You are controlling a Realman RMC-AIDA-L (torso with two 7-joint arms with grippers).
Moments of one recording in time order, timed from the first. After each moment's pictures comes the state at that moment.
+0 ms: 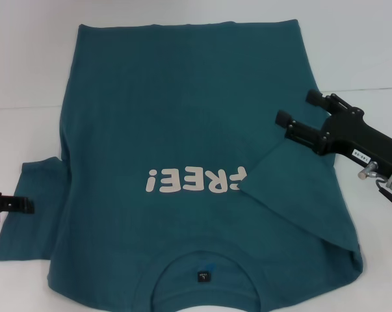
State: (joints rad) left arm -0.59 -1.96 -2.44 -0.84 -0.60 1.33 -2.50; right arm 0.49 2.08 -0.73 -0.40 -1.37 -1.28 0.93
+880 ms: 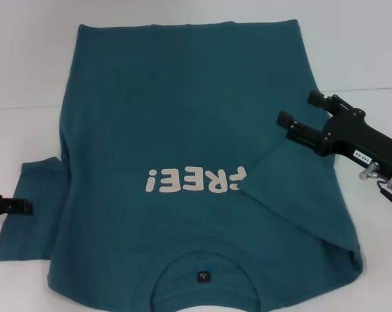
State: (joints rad) left arm -0.59 -1.96 -2.44 -0.78 -0.60 1.23 -2.51; right arm 0.48 2.08 -0.73 -0.40 -1.37 -1.28 0.93
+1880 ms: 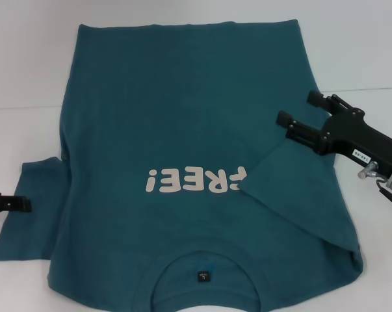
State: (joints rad) left arm -0.59 -1.97 -2.44 -0.77 -0.60 1.20 -2.51; right arm 0.49 2.08 -0.73 -0.40 -1.37 -1.27 0.93
